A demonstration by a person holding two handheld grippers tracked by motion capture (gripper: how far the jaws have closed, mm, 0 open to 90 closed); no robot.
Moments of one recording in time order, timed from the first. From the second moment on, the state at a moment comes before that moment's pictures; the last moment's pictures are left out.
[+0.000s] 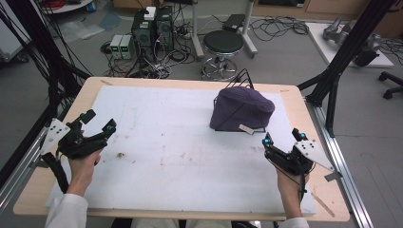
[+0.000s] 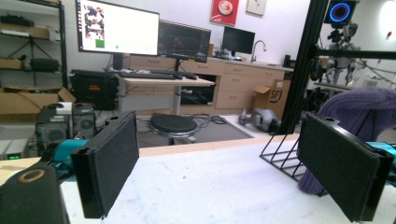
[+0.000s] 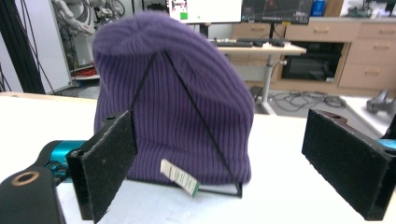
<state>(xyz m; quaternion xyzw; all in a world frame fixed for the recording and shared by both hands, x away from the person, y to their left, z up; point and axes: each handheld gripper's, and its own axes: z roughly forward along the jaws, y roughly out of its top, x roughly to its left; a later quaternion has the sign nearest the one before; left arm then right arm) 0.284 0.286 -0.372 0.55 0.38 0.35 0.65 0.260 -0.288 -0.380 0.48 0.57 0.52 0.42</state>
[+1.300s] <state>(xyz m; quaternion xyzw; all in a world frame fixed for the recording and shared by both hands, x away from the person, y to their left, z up) 0.247 0.323 -0.434 0.55 0.44 0.35 0.62 0.241 -0.279 -0.436 0.48 0.58 0.50 0.43</state>
